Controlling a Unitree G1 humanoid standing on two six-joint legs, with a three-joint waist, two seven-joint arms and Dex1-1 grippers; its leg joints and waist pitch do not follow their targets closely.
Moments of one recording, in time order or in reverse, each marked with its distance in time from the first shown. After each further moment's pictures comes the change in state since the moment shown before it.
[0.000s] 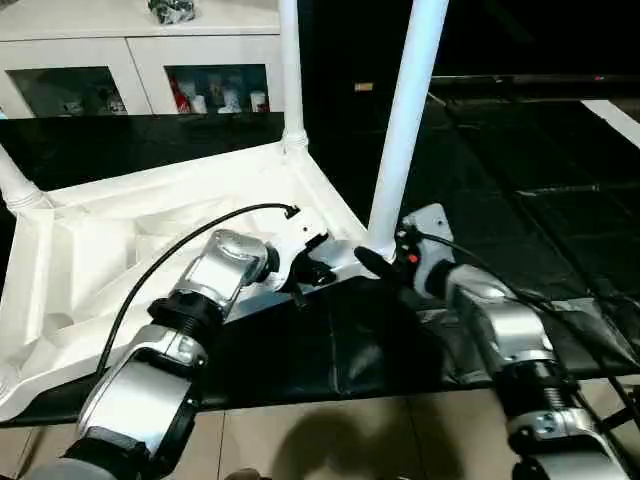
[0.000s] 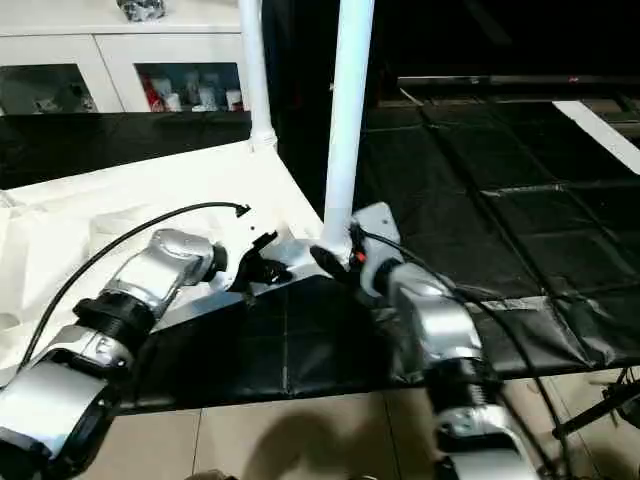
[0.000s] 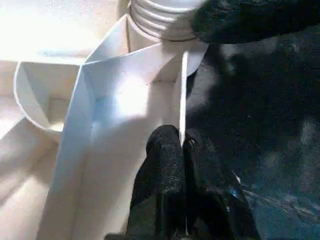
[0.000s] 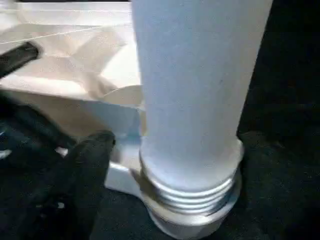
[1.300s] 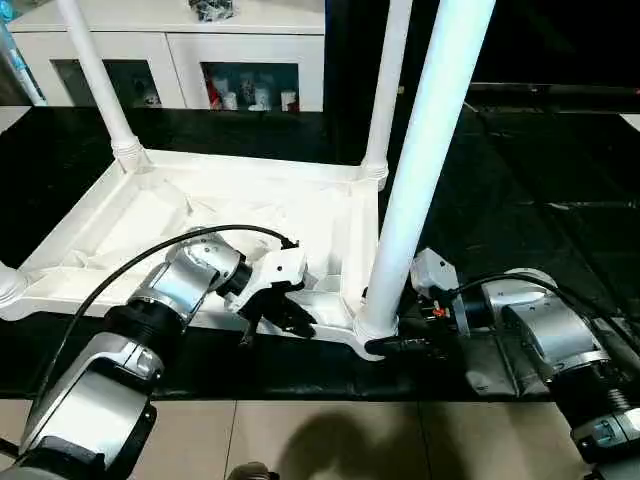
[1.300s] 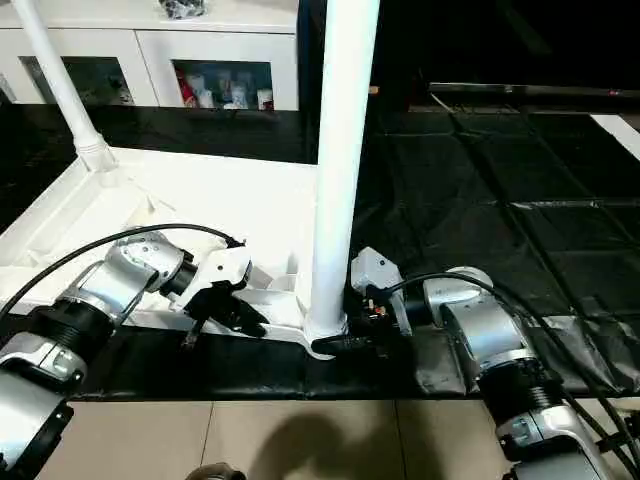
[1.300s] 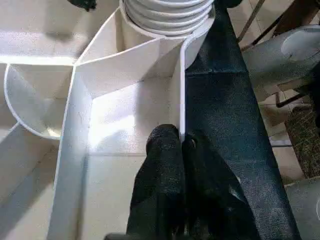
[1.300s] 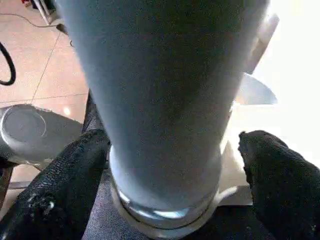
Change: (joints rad) left arm 0.056 0.172 -0.148 -0.067 -0.008 -0.303 -0.455; right arm -0.015 -0.245 0.228 0.008 0.025 -0.164 0.608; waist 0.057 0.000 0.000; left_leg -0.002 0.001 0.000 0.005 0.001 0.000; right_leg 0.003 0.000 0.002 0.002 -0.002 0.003
